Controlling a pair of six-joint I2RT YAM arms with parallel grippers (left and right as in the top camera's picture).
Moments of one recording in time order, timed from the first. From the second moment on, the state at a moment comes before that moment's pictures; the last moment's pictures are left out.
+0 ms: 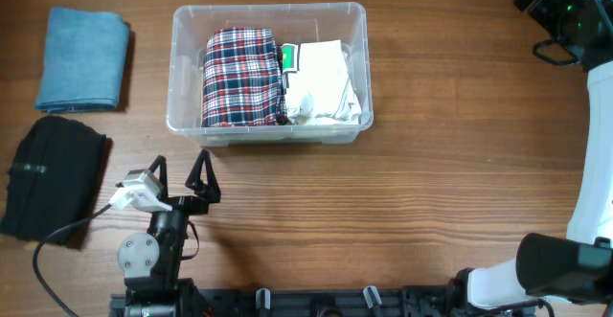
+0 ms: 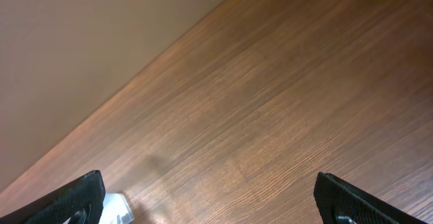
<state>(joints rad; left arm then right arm) 0.06 0.01 0.02 -0.05 0.17 -0.50 -0.19 1.67 1.91 -1.06 0.09 0.49</state>
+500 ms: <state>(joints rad) 0.06 0.71 1.12 -1.10 -0.08 -0.33 -0.19 1.67 1.91 -1.07 0.09 0.49</state>
